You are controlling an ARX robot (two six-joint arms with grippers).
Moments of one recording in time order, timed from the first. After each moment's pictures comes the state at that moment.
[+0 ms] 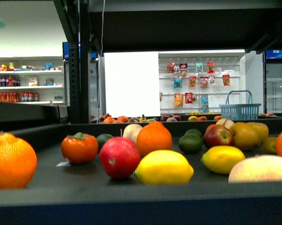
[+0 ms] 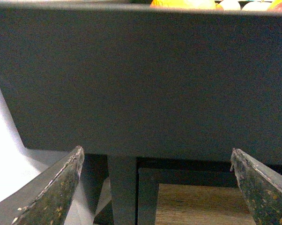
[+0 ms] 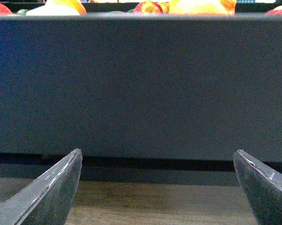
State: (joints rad) left arm 0.00 0.00 0.01 0.00 0.00 0.00; right arm 0.00 0.00 0.02 0.00 0.00 0.00
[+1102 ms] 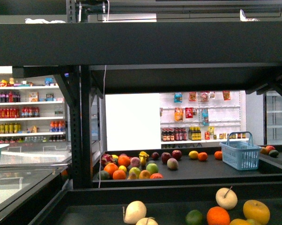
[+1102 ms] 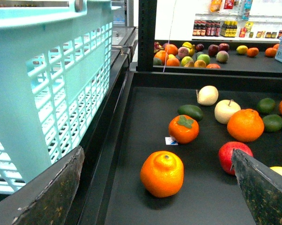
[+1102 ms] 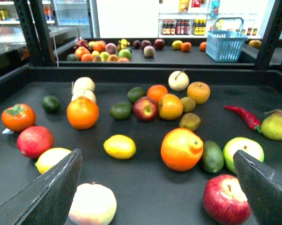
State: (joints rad) left arm 0.00 0.00 0.01 0.00 0.00 0.00; right arm 0.00 0.00 0.02 0.00 0.00 0.00
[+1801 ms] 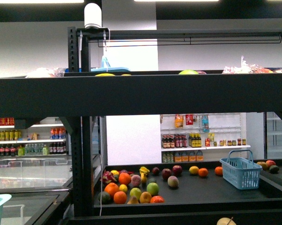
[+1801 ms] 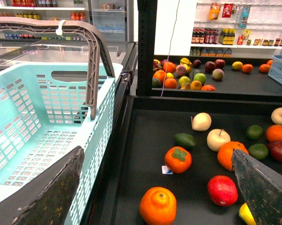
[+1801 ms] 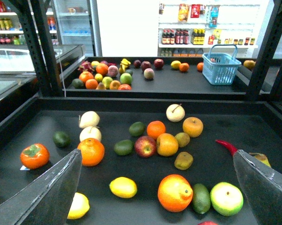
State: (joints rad) left arm 0.00 0.00 0.01 0.00 0.00 0.00; right arm 0.00 0.00 0.02 0.00 0.00 0.00
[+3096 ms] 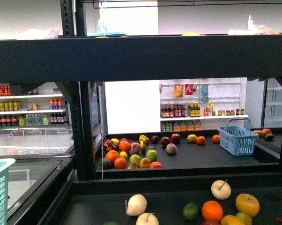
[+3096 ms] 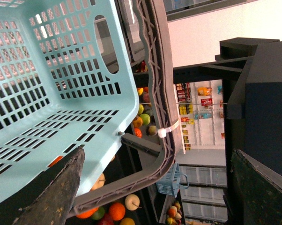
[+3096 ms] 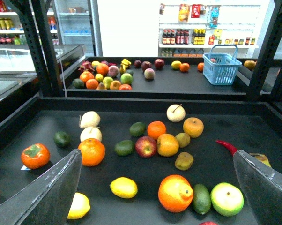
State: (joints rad) left arm 0.63 1.30 0.76 0.31 0.56 -1.18; right arm 0.00 0.00 0.02 0.00 0.00 0.00
